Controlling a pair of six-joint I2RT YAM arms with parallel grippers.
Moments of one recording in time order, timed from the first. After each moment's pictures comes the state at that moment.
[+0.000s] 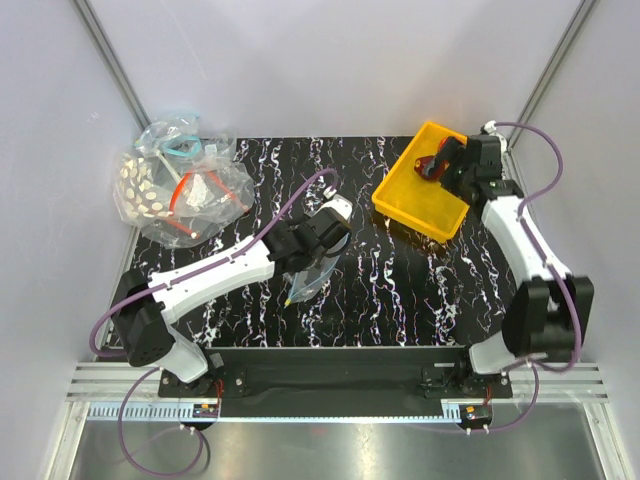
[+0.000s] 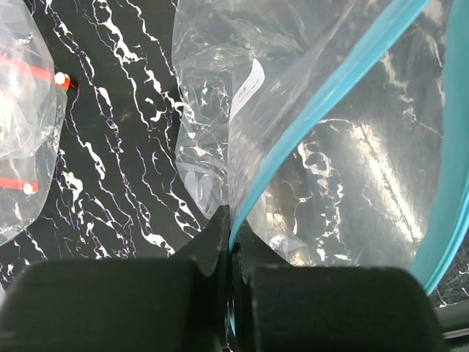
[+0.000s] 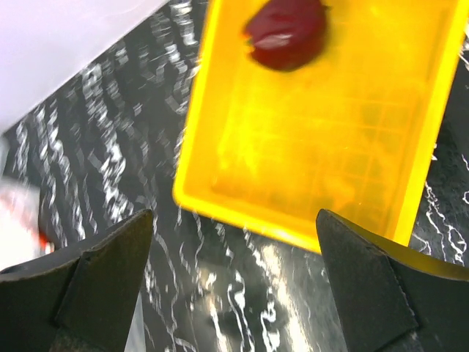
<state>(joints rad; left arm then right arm) -0.98 1.53 1.33 -0.79 -0.52 -0.24 0.08 1.46 1.26 -0.36 0.05 0.58</state>
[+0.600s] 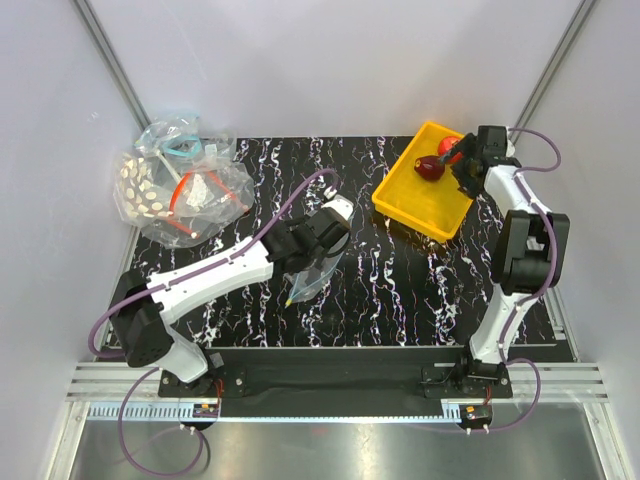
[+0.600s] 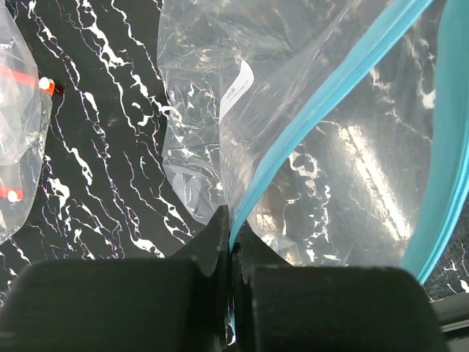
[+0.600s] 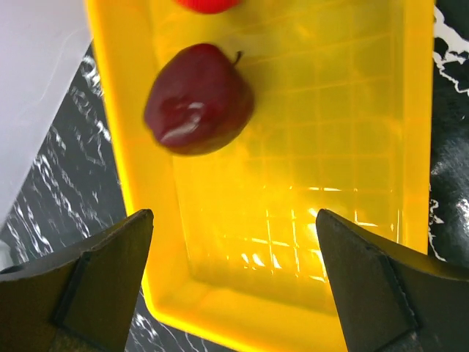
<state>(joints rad) -0.98 1.52 1.32 -0.76 -0.49 -0.24 -0.08 1.93 1.56 -0.38 -0.02 0.75</state>
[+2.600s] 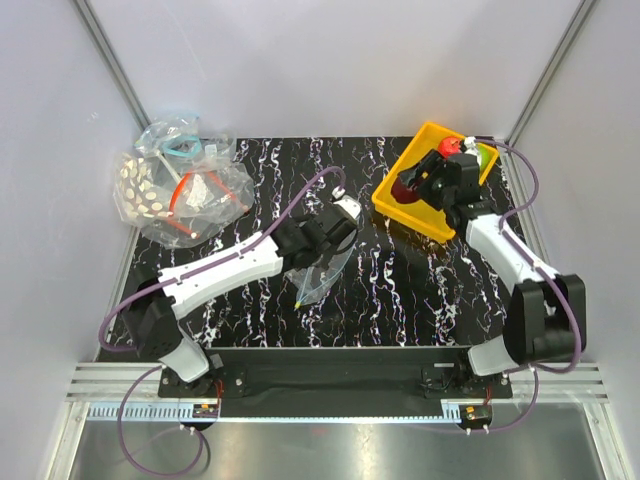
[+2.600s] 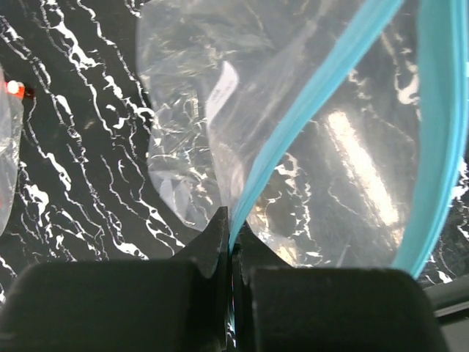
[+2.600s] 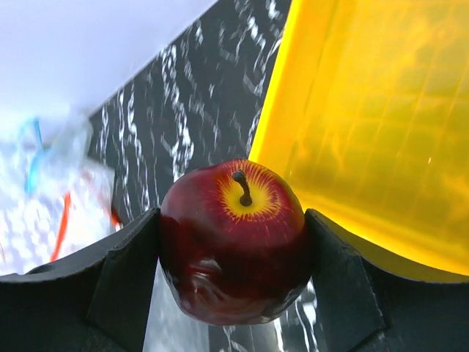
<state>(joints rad) -0.98 1.58 1.38 -0.79 -0.43 -0.25 0.14 1.52 1.11 -0.03 -0.04 0.77</state>
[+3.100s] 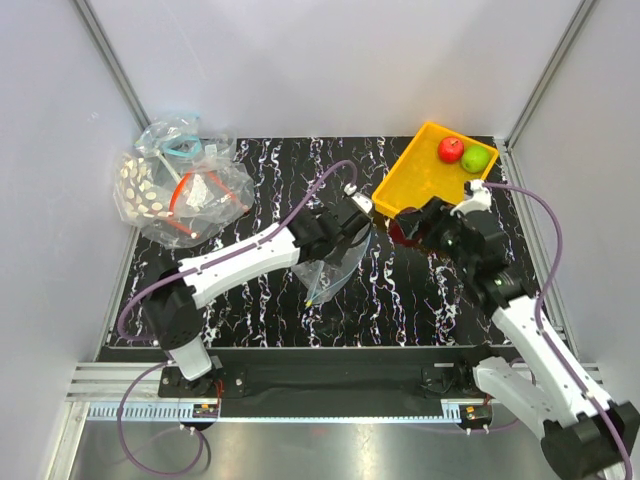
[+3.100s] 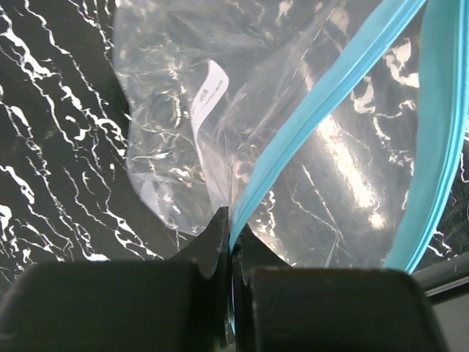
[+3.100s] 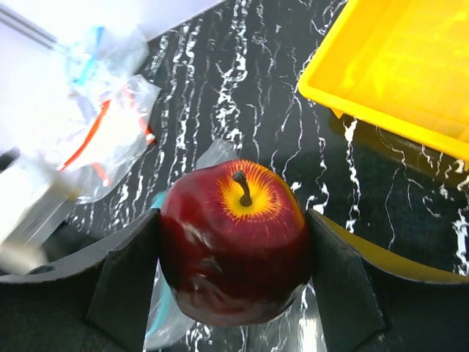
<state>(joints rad) -0.98 1.68 1.50 -0.83 -0.35 -0.29 0.34 0.89 0.76 -0.16 -0.02 0.64</state>
